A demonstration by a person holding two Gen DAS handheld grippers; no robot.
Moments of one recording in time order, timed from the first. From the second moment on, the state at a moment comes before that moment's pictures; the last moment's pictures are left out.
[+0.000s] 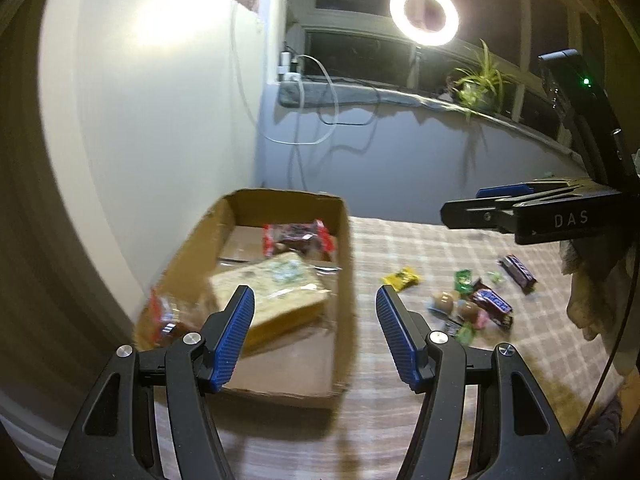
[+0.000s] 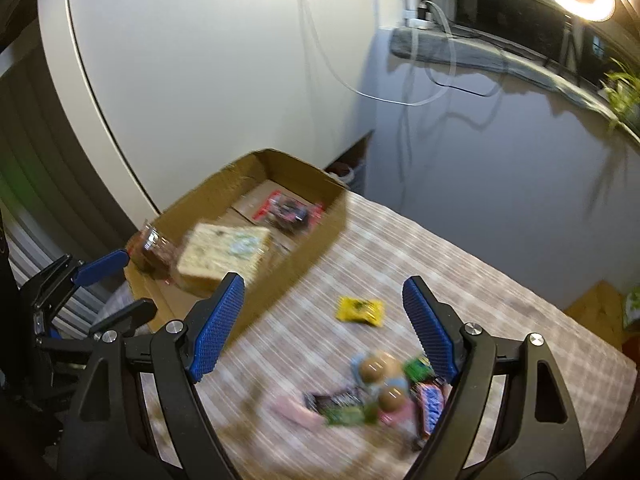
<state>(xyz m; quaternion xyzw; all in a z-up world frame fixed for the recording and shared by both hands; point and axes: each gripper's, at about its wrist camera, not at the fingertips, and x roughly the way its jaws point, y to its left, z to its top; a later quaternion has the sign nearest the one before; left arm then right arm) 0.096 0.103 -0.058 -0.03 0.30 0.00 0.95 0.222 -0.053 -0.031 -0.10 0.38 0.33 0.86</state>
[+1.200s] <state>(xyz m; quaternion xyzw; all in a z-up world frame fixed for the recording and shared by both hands) 0.158 0.002 -0.143 0.02 0.47 -0.18 0.86 0.227 -0.169 -0.123 -0.07 0.47 0.31 0.82</state>
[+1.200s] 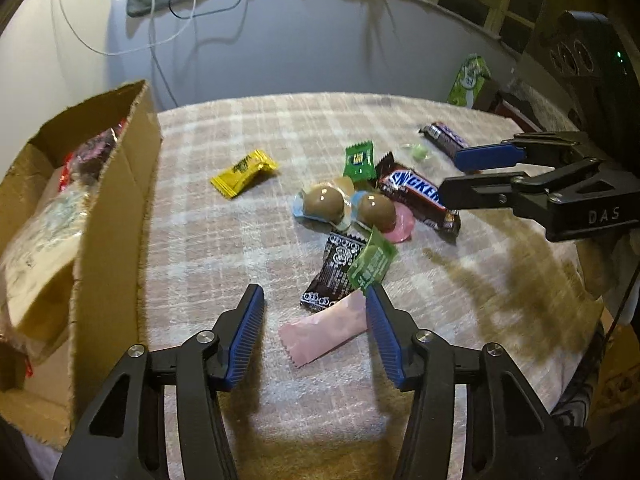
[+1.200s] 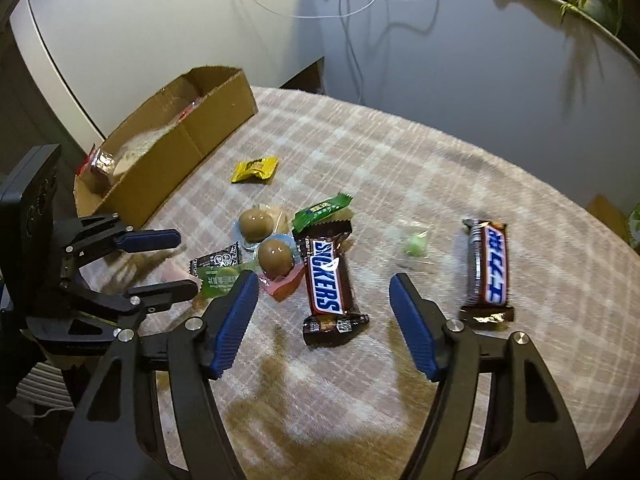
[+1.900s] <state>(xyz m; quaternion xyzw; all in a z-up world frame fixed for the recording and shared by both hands) 0.138 -0.016 -0.144 0.08 0.46 -0.19 0.86 0.236 -0.150 -0.143 -0.09 0.49 0.30 0.81</state>
